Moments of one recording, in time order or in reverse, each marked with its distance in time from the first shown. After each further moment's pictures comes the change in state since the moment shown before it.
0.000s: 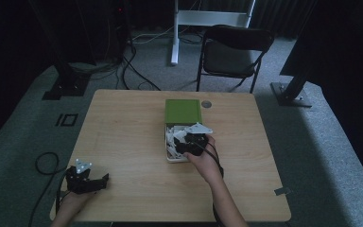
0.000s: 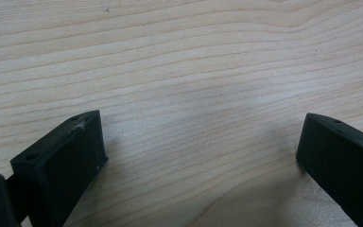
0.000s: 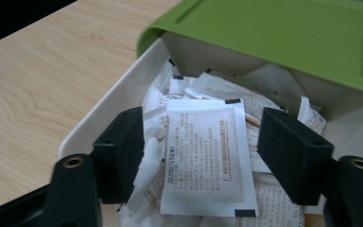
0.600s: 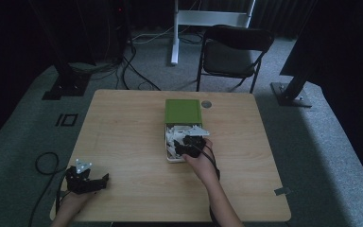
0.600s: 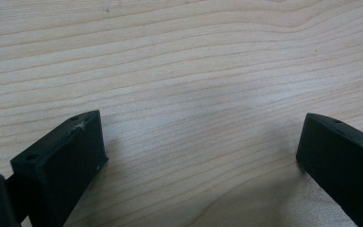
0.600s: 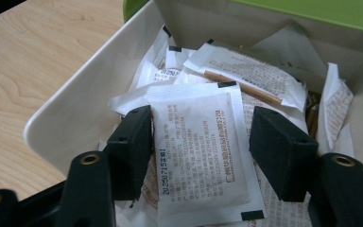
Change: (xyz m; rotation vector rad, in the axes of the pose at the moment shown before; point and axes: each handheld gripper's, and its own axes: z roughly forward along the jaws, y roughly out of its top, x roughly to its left) left arm 0.000 0.000 0.000 0.000 0.000 -0.001; right arm 0.001 -0.013 0.016 0.045 -0.006 0.005
